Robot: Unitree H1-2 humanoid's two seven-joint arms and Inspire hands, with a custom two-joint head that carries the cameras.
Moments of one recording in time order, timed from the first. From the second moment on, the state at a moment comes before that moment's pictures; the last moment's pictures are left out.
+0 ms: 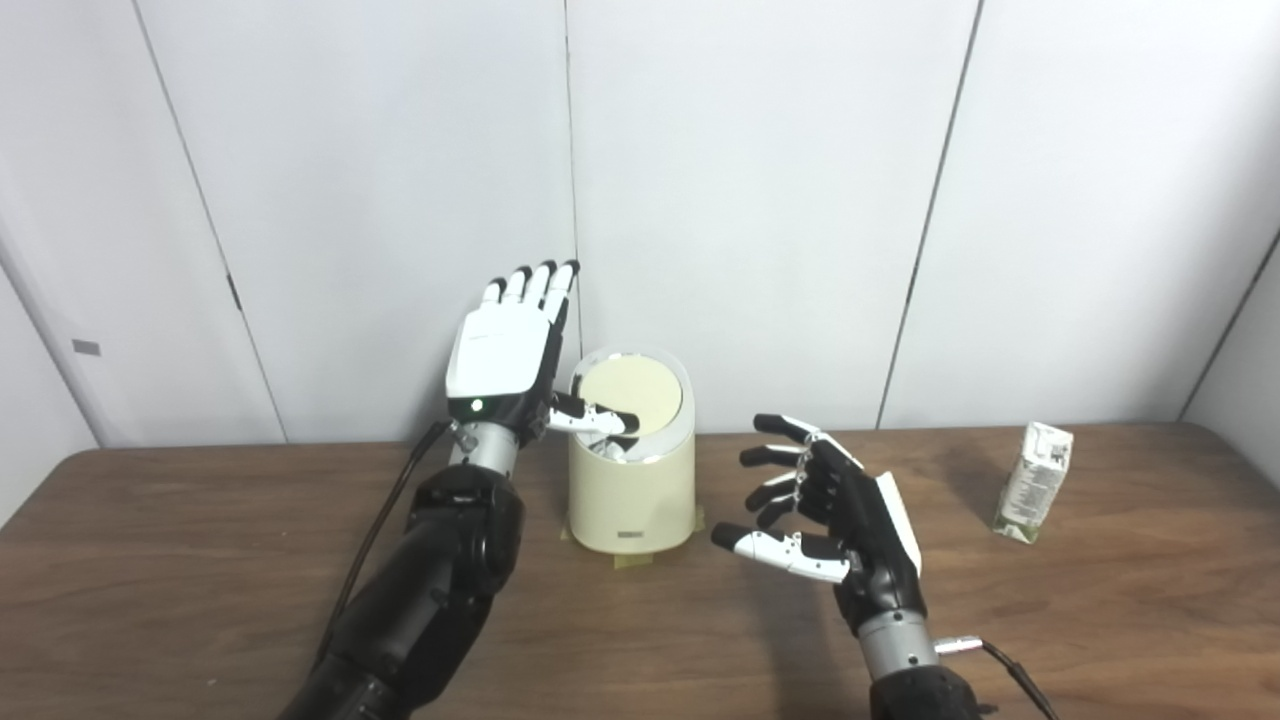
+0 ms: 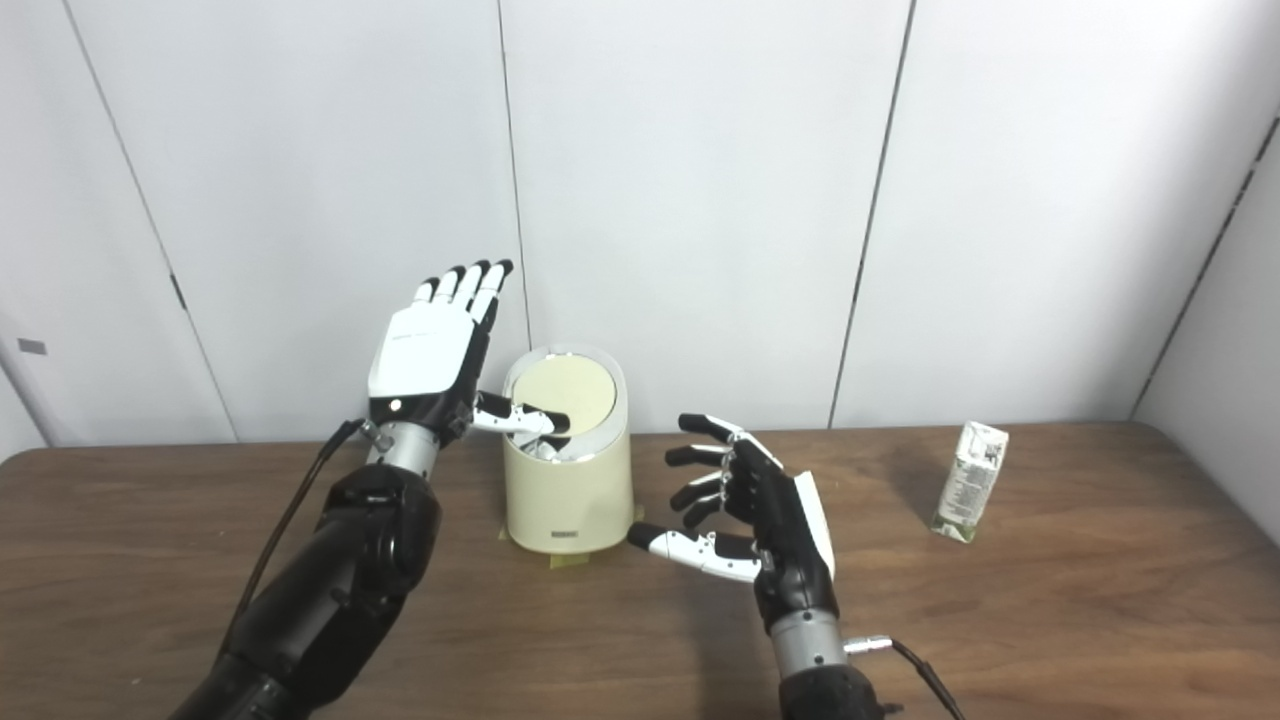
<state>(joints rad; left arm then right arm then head) -0.78 0.21 -0.45 0.43 0.97 0.26 0.23 -0.24 0.04 0.03 -0.06 -0.14 0.03 -0.08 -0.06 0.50</state>
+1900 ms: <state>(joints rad) -0.16 0.14 0.07 0.00 0.01 -0.06 -0.09 -0.24 -0.06 0.00 -0.05 -0.10 0.03 -0.05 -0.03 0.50</state>
